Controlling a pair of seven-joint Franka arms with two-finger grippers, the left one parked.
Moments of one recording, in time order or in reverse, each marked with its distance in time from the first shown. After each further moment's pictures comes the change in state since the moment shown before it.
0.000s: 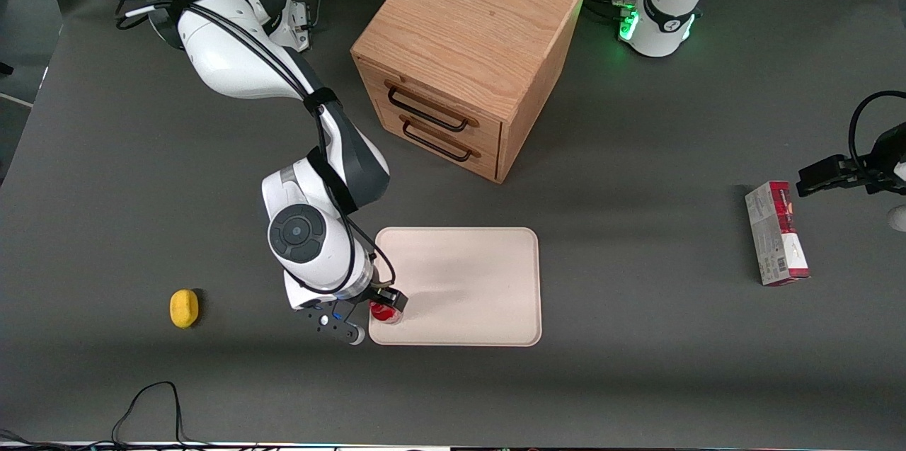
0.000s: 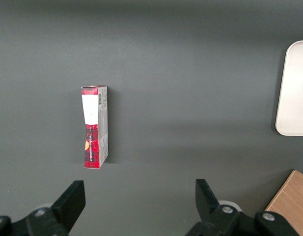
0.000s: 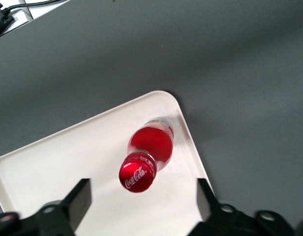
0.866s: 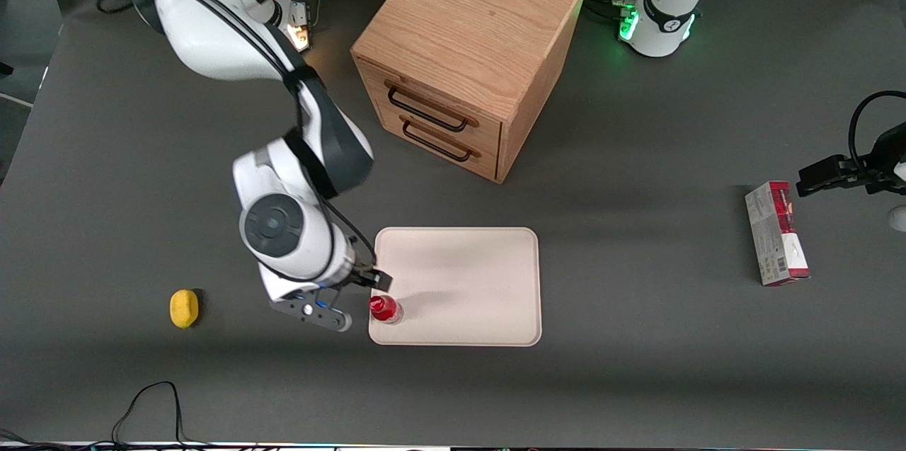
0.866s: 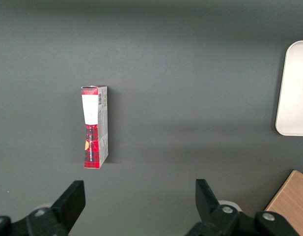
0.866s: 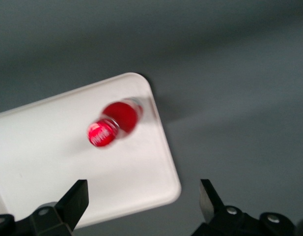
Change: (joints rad) arm -0.025 -0.166 -0.004 -0.103 0.002 -0.179 -0.159
